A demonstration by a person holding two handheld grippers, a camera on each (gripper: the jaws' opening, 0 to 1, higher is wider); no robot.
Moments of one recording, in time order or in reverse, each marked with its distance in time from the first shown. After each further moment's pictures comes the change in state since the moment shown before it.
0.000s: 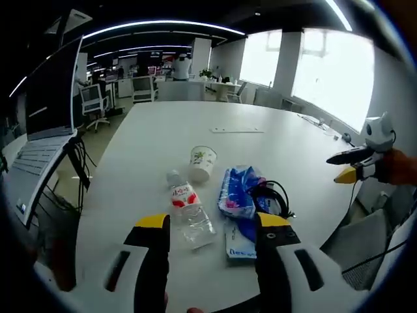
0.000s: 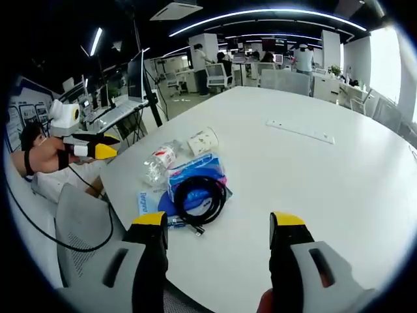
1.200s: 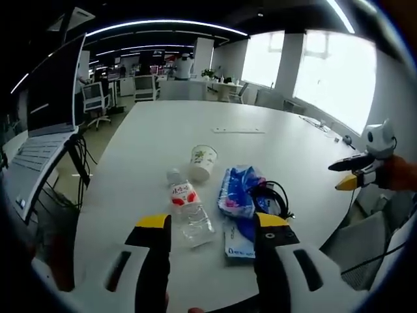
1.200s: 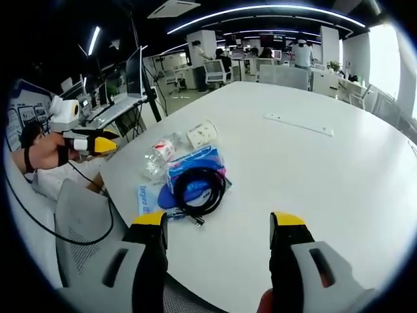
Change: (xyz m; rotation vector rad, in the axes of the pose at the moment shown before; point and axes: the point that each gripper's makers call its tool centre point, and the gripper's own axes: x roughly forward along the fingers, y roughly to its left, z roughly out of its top) left arm -0.001 -0.001 -0.003 -0.017 0.001 0.003; right arm -0.004 0.000 -0.015 0.017 0.025 -0.001
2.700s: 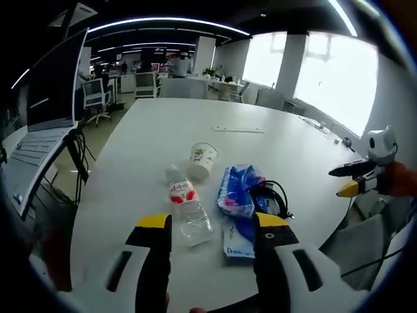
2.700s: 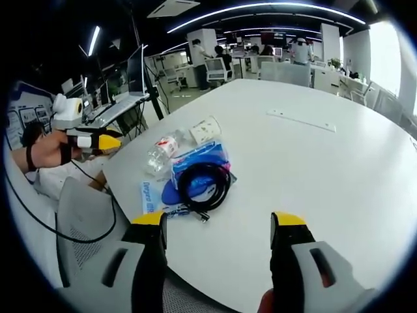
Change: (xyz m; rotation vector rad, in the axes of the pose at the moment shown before) left arm 0.003 0.000 -0.002 -0.022 0.008 -0.008; right arm 0.000 0.007 -0.010 0.013 0.012 0.015
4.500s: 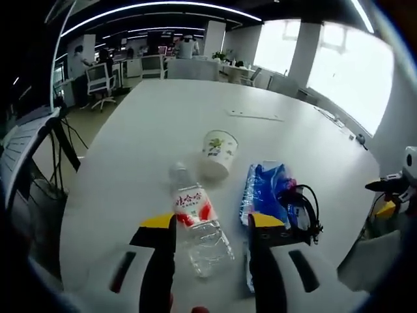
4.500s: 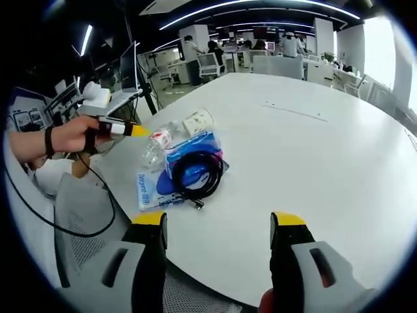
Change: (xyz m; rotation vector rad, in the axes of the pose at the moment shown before) left arm 0.090 0.031 -0.002 -0.044 0.116 0.062; right arm -0.007 -0.008 -0.019 0.032 0.035 -0.040
